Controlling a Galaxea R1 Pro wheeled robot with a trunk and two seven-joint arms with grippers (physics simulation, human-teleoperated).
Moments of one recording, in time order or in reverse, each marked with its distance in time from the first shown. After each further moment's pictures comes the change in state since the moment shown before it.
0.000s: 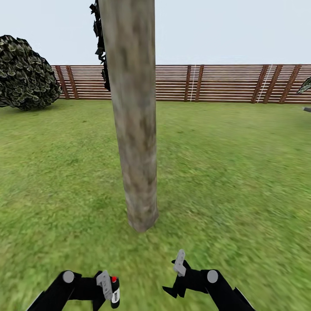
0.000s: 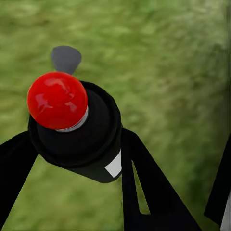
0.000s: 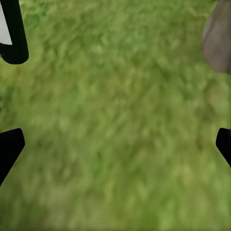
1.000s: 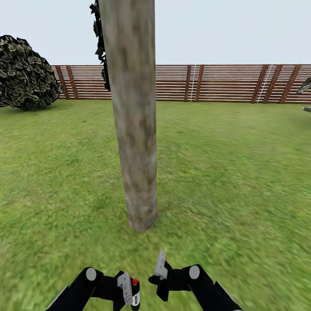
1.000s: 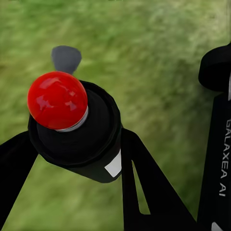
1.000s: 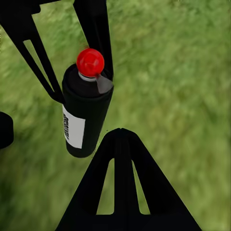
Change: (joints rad) left arm -0.023 -0.101 -0.140 -0.001 -0.006 0.001 -0.003; right arm -0.031 0.100 0.067 -0.003 0.069 0.001 0.104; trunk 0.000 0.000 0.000
